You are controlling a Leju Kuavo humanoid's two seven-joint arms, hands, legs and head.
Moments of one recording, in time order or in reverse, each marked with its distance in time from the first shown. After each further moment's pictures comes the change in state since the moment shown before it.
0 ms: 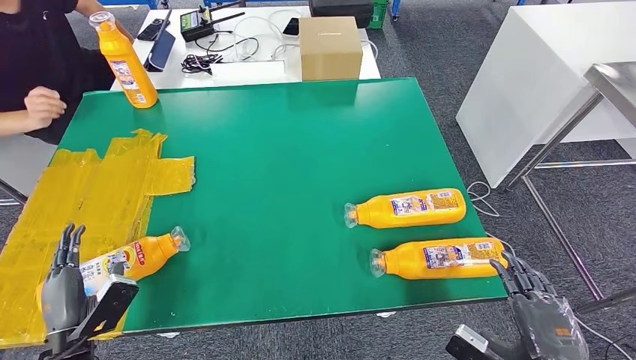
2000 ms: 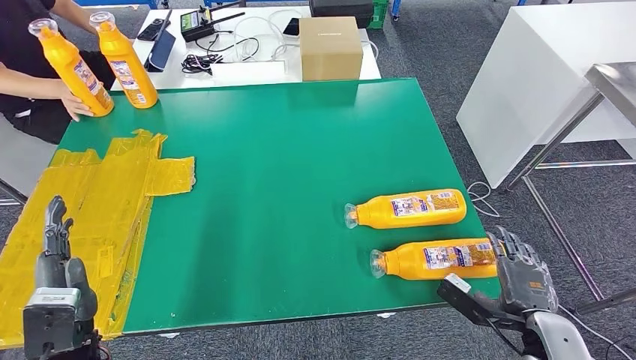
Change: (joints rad) left arm 0.045 -0.067 -0.112 -0.322 0.443 -0.176 -0.079; right arm -0.386 0.258 -0.105 0.365 0.158 0.181 -0.199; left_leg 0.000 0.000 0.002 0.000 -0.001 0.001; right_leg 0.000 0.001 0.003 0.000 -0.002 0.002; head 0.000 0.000
